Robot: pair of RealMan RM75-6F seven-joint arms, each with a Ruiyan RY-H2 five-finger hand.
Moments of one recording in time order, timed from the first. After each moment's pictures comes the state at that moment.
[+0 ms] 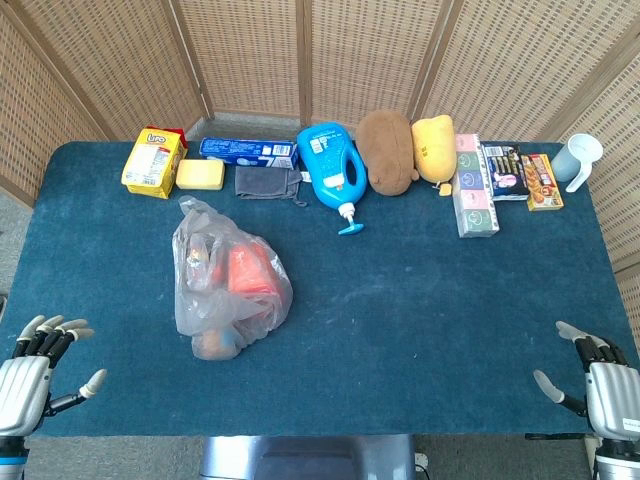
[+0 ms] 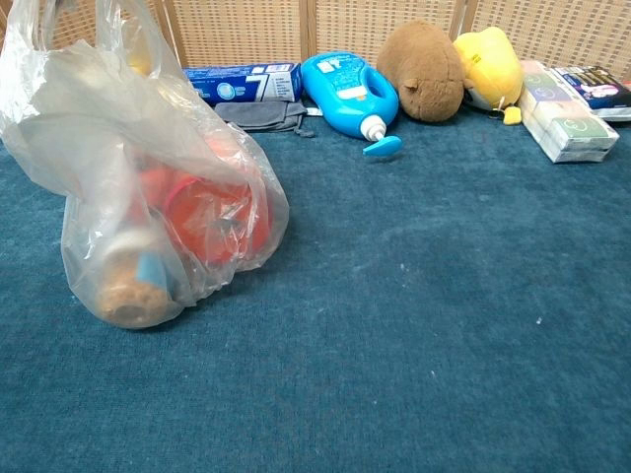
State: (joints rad) left arm 0.03 -1.09 0.05 -1.89 1.61 1.54 0.07; right arm -0.06 -1.24 0.05 -1.53 -1.55 1.62 0.06
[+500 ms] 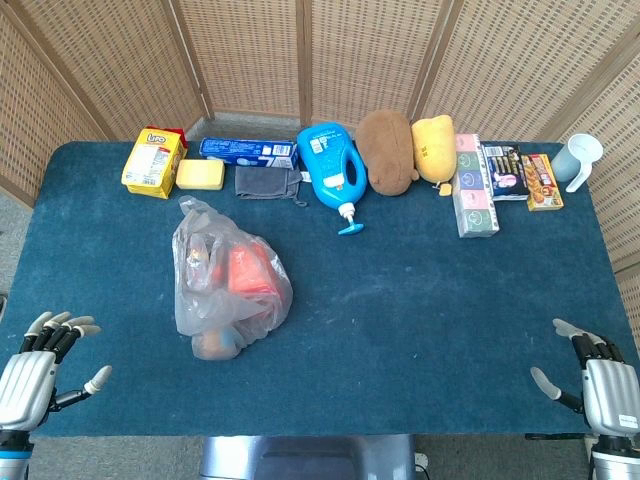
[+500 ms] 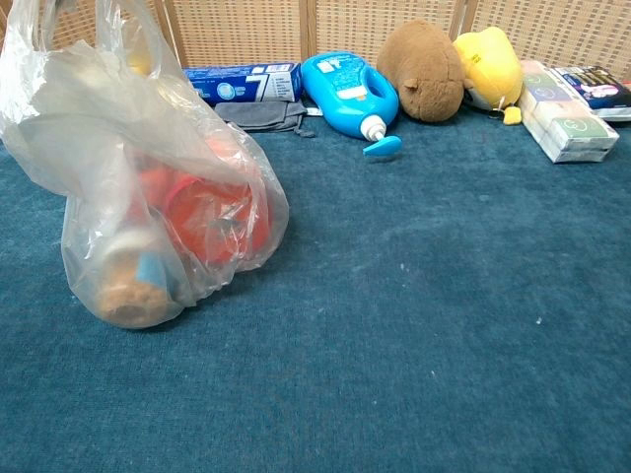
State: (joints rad) left arm 0.01 -1.08 0.05 -1.91 1.60 1.51 0.05; right arm -0.05 -1.24 0.06 -1.54 -1.54 1.62 0.06
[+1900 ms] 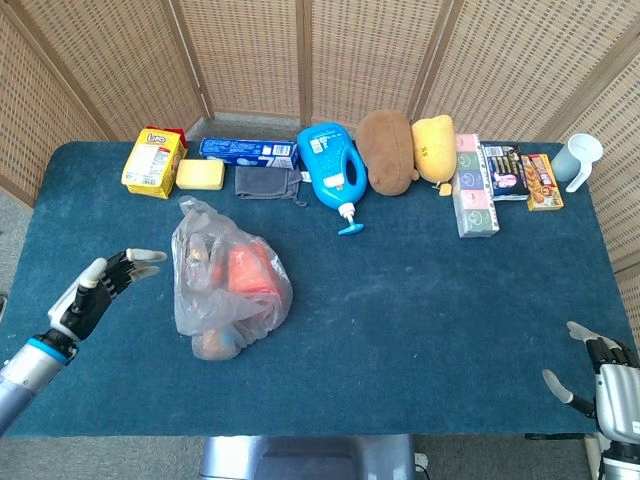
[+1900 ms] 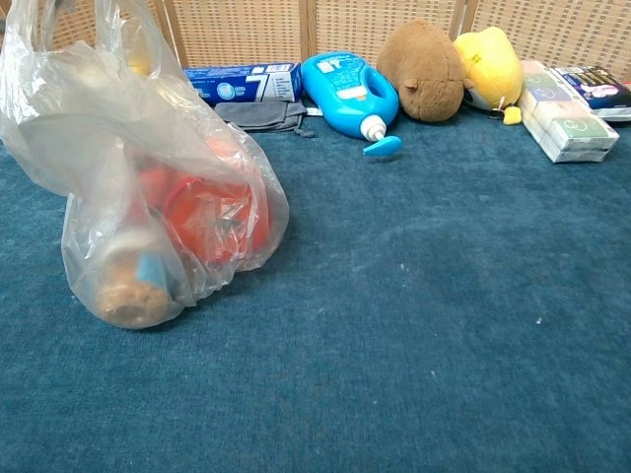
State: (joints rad) left arm -0.44 -0.91 -0.10 -1.80 1.56 1.01 -1.53; right arm -0.07 -1.22 0.06 -1.55 -1.53 1.64 0.05
